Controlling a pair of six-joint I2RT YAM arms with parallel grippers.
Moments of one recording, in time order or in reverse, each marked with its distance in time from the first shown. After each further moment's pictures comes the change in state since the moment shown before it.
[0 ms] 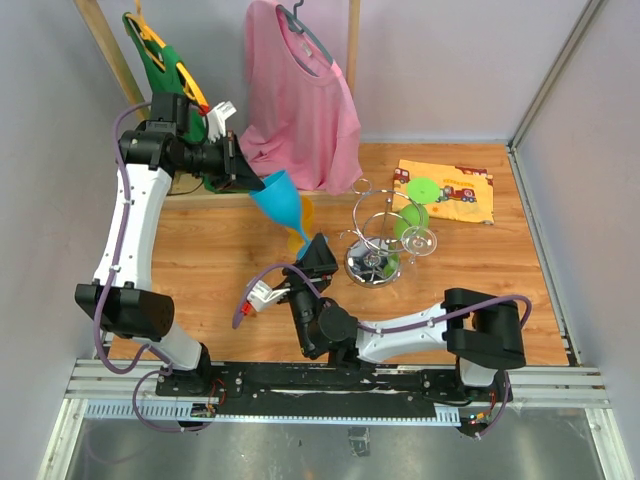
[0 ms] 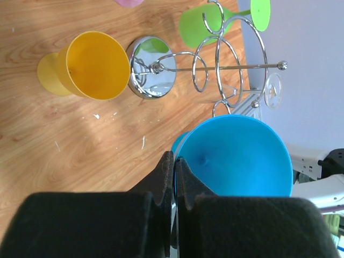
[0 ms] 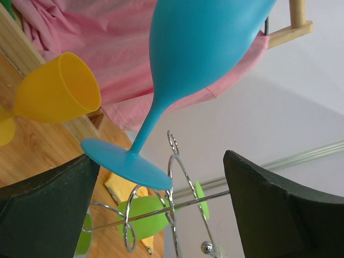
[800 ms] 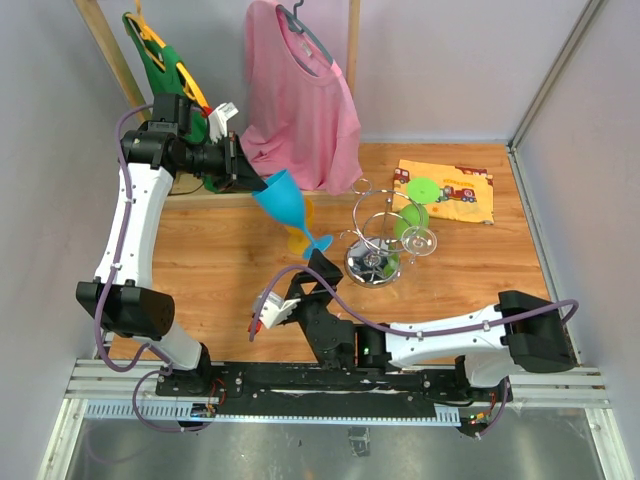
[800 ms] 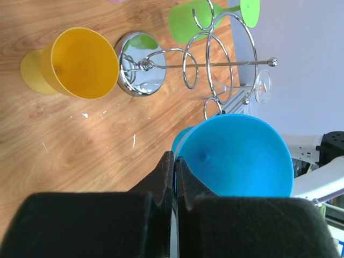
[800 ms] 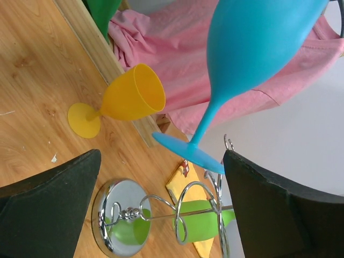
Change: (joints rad) left arm -0.001 0.007 -0.014 0.004 0.049 -0.017; right arm 0.067 -0.219 0.001 -0.705 -0.077 0.656
